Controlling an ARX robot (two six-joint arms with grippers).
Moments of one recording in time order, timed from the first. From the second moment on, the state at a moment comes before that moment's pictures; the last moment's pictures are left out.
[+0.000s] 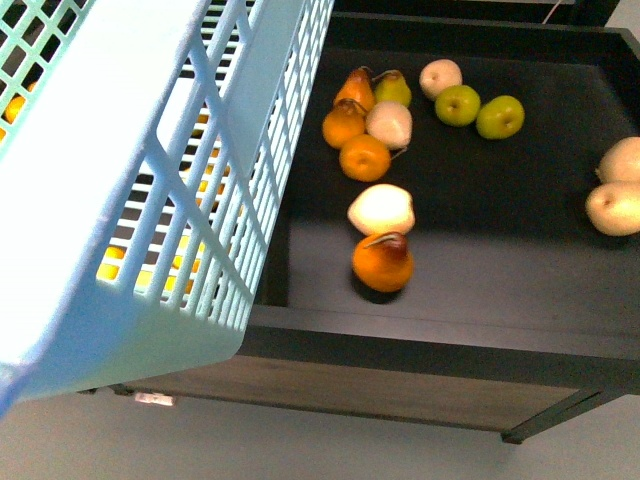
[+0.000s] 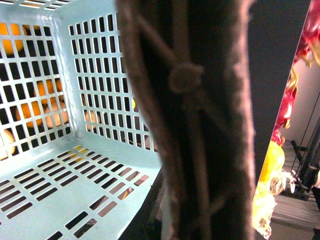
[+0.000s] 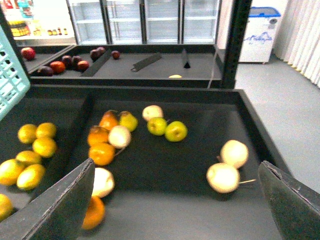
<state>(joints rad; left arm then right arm) -0.48 1.14 1.03 -0.13 -0.35 -1.64 0.00 0.00 0.02 0.00 0.00 0.00</state>
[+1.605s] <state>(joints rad) -0.48 1.14 1.03 -0.13 -0.36 -1.64 0.00 0.00 0.02 0.00 0.00 0.00</state>
